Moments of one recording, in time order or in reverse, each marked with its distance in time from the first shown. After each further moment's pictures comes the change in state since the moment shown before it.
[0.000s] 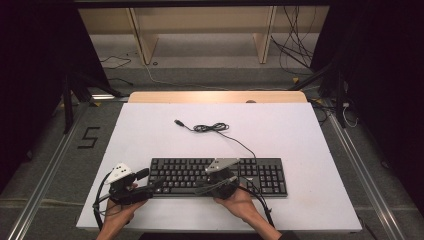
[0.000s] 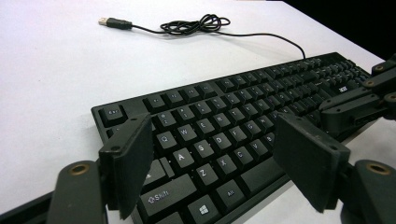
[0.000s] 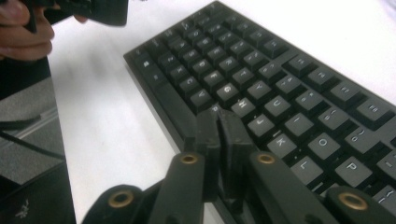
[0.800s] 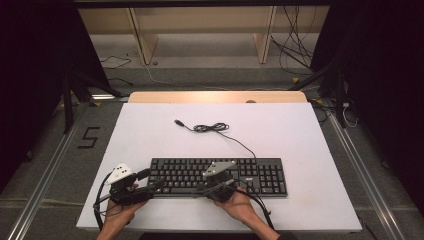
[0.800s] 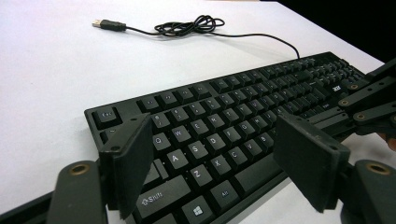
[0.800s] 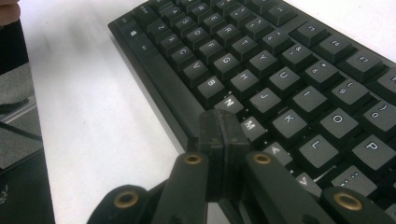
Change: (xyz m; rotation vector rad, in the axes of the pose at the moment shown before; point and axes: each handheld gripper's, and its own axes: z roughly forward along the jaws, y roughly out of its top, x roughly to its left) left arm -0.002 0.000 0.000 -0.005 -0.014 0.007; right arm 0.000 -0.010 0.013 0.061 -0.026 -0.008
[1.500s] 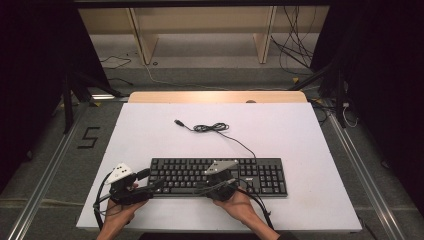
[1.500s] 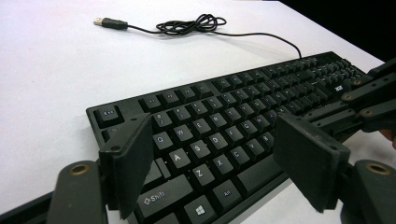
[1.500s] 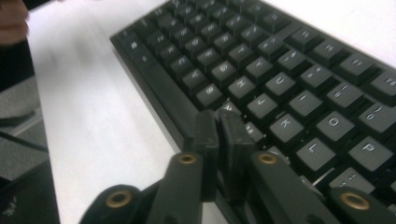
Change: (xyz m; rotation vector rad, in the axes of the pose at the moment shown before) left arm 0.001 0.000 0.001 0.000 0.003 -0.010; right arm -0.003 0.001 -0.004 -0.043 0.011 0.041
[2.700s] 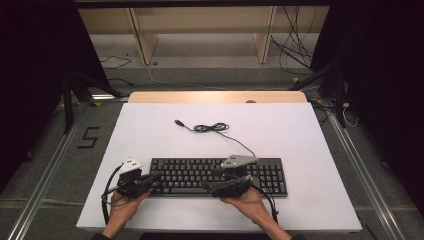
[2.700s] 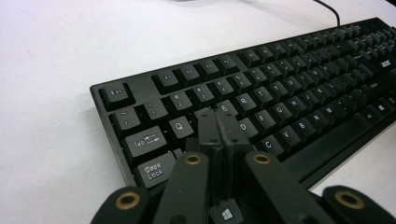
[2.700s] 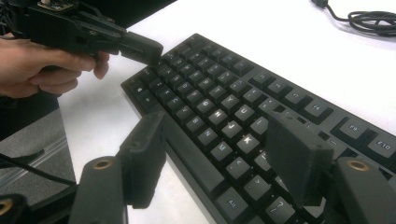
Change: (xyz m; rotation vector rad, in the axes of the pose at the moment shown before) left arm 0.009 0.004 0.027 0.153 0.053 -0.004; right arm -0.009 0.002 -0.042 -0.137 0.000 0.054
